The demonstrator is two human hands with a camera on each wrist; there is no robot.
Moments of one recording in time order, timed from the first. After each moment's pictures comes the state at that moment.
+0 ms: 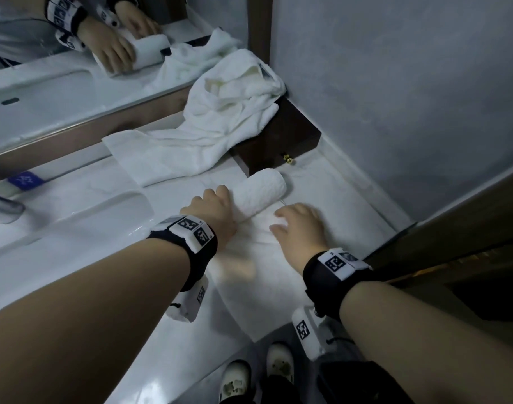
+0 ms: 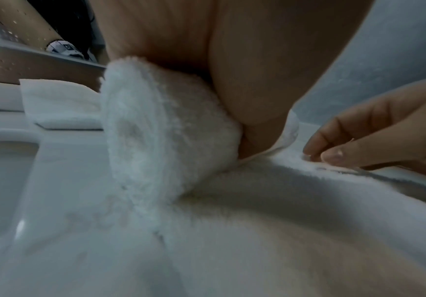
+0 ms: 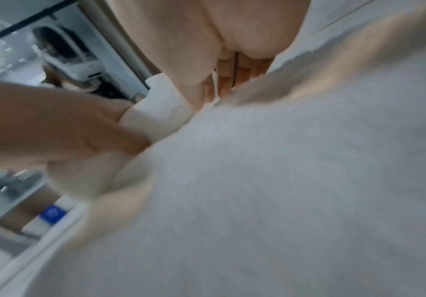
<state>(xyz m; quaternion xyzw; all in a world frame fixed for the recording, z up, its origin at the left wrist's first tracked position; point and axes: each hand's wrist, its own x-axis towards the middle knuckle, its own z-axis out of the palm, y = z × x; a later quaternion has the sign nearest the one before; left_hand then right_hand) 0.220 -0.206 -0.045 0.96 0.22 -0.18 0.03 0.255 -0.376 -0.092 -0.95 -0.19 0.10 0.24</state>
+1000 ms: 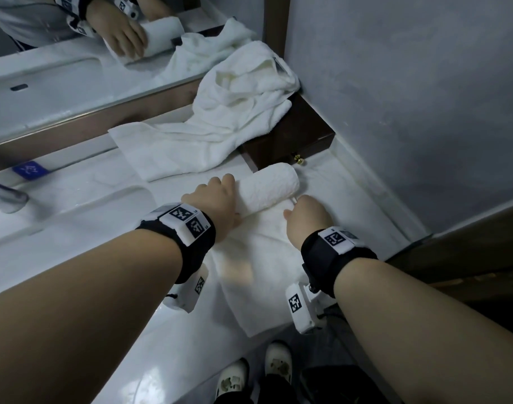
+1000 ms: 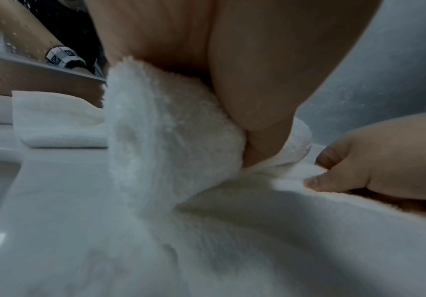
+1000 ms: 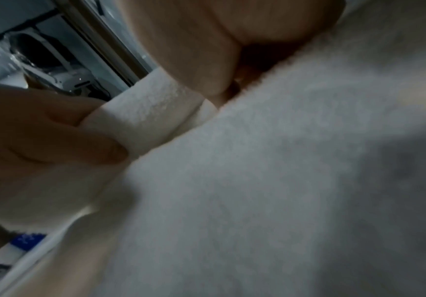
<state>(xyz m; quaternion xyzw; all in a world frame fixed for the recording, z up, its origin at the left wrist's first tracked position) 0.227 -0.196 -0.021 0.96 0.18 -0.20 0.05 0.295 -0.349 -0.082 -0.96 -0.05 0.21 0.19</state>
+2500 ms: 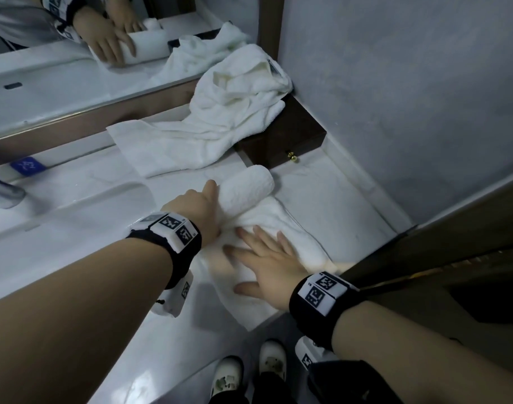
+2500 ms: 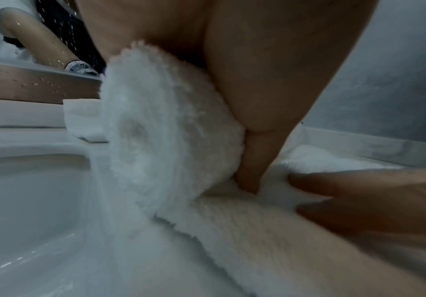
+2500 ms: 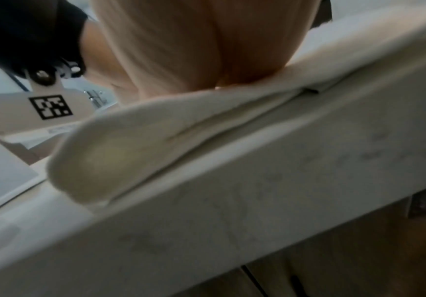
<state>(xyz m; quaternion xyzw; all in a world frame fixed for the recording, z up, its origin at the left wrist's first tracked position) 0.203 -0.168 -0.053 0.96 0.20 -0.18 0.04 0.199 -0.368 -0.099 -0.86 -0.44 0.23 0.12</state>
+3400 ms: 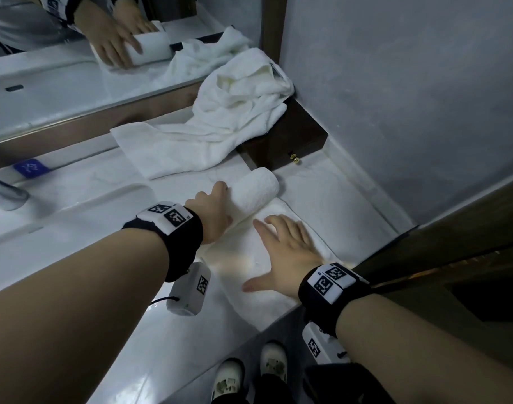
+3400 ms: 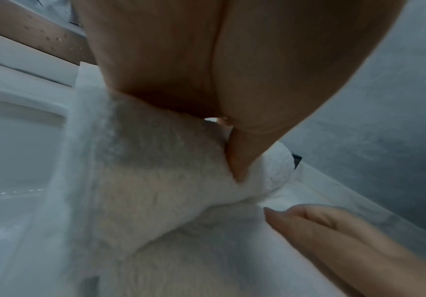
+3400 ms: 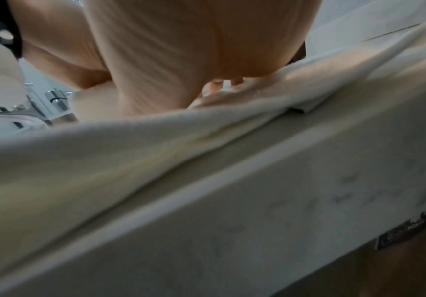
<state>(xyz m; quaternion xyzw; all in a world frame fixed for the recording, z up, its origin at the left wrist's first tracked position) 0.202 -0.178 -0.029 0.94 0.20 -0.22 0.18 0.216 -0.369 -0.104 -0.92 -0.35 0.15 0.10</state>
